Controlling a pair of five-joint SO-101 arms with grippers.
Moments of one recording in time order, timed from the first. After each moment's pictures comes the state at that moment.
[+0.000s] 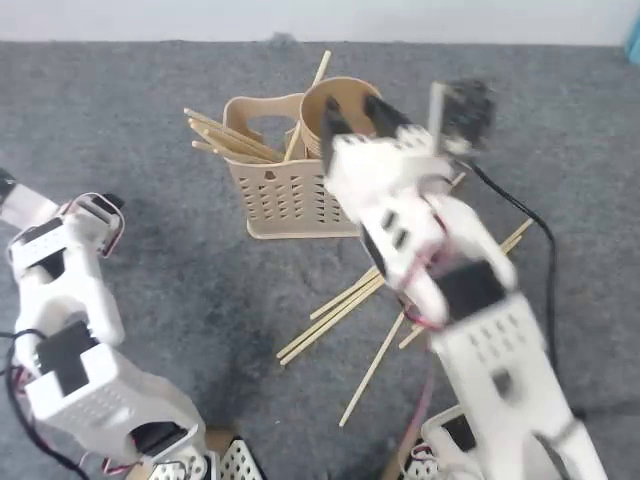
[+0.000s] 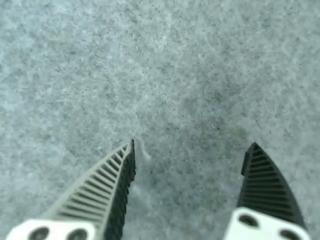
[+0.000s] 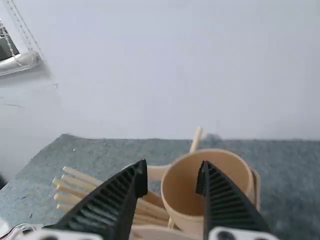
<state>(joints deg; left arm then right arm) -38.7 10.2 28.2 37.4 31.2 -28.9 -43.7 28.2 35.6 -22.0</state>
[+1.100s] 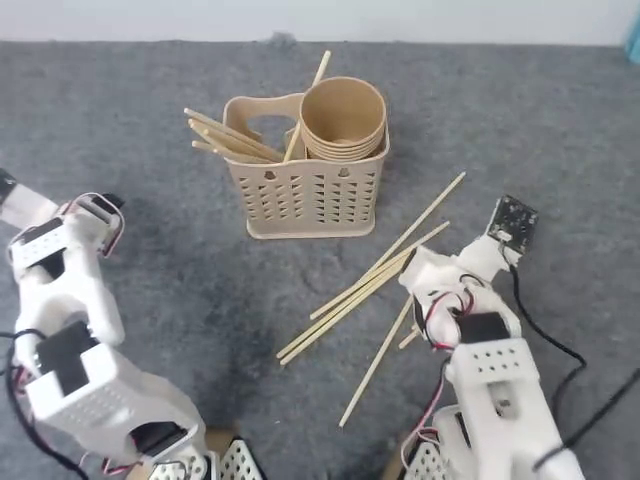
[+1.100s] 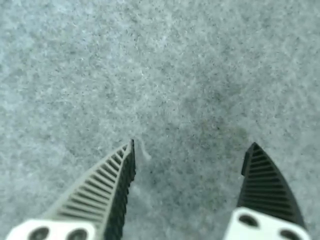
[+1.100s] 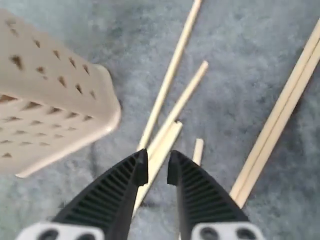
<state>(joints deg) -38.7 10.2 28.2 37.4 31.2 -12.9 -47.2 73.2 32.4 -37.0</state>
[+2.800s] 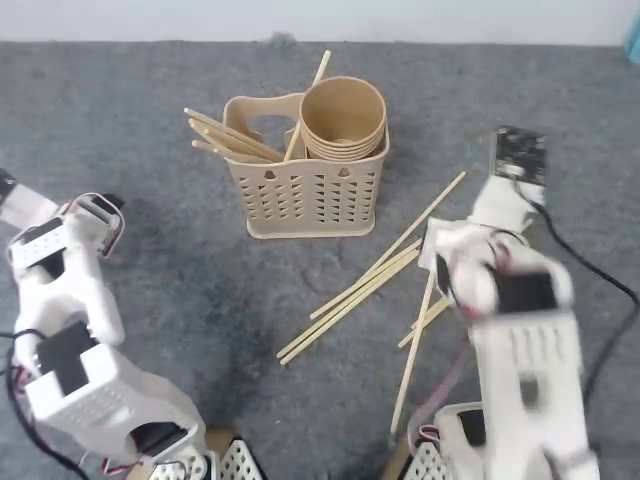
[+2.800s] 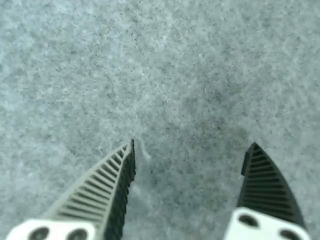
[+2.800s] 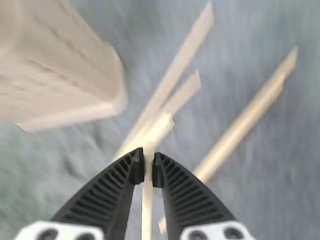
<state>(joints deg) -38.7 10.2 28.2 37.4 31.2 -10.6 -51.5 35.2 70.6 -17.2</state>
